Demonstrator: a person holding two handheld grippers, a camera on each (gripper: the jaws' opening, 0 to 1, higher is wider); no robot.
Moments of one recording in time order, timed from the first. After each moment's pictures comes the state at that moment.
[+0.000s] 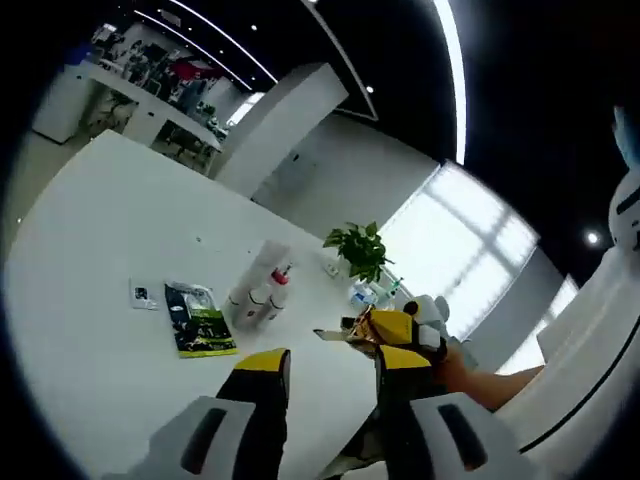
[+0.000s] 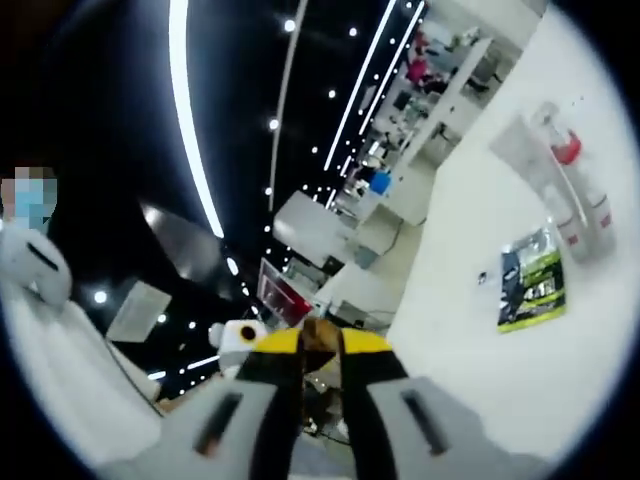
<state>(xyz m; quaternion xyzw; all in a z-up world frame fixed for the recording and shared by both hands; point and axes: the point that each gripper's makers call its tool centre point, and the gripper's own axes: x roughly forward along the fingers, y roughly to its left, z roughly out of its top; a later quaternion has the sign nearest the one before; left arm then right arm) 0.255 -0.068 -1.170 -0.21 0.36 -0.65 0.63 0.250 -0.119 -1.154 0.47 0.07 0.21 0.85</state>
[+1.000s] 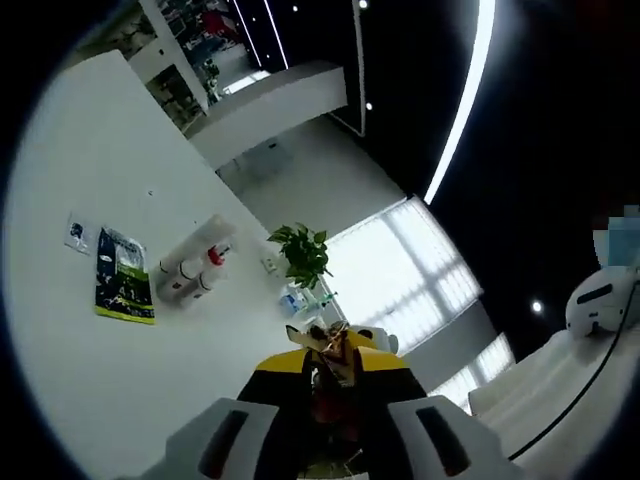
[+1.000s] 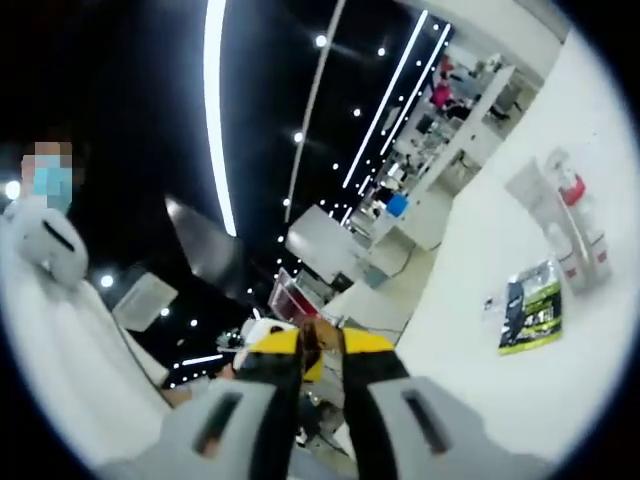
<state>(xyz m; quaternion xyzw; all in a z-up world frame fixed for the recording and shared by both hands) 0.224 -0.086 -1.139 -0.34 0.42 -0.67 0.51 0.226 -0.123 -1.128 0.43 0.02 0.23 0.87</state>
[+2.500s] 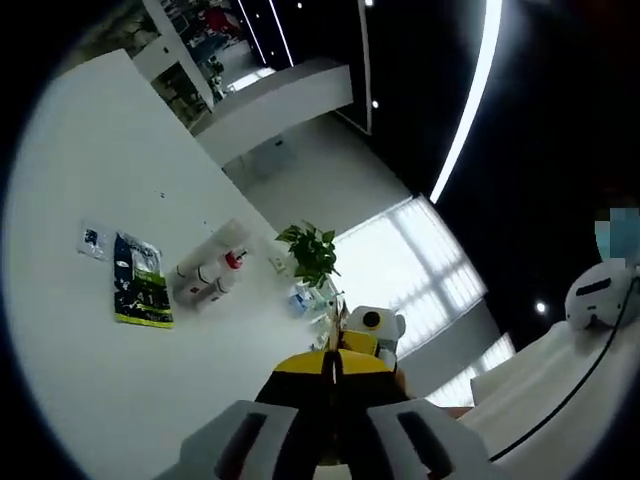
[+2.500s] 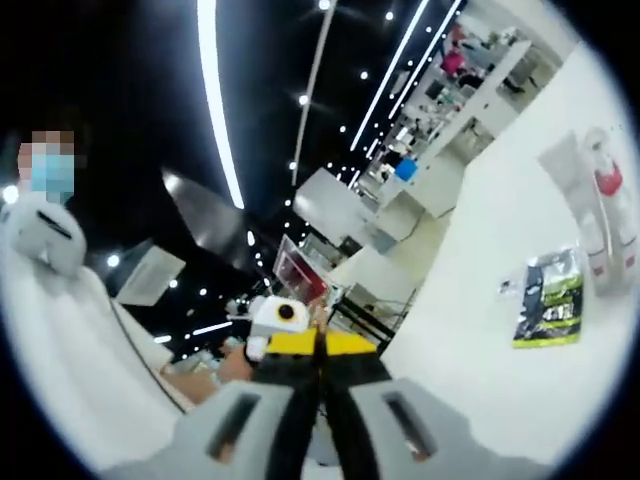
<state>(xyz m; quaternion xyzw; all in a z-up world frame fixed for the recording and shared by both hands) 0.249 -0.073 -1.149 -0.33 0.42 -0.67 0.51 0.254 -0.098 -1.134 0.41 0.09 0.28 0.86</state>
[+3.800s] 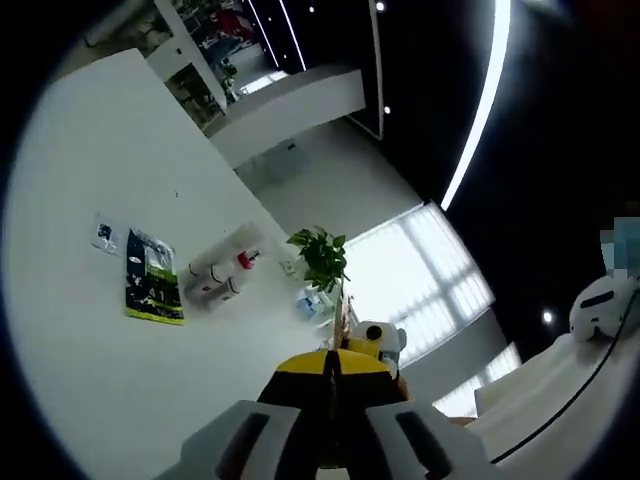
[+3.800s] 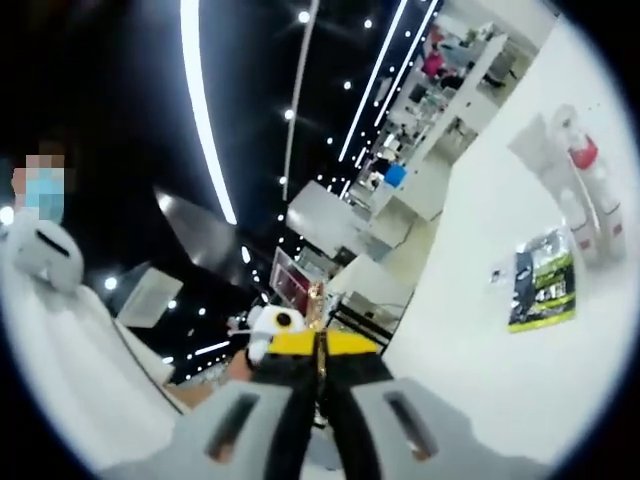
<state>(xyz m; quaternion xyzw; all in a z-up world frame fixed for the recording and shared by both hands) 0.255 -0.067 -1.156 -0.35 0.43 -0.64 0.53 0.246 -0.108 -1.148 0.45 0.08 0.25 0.85</state>
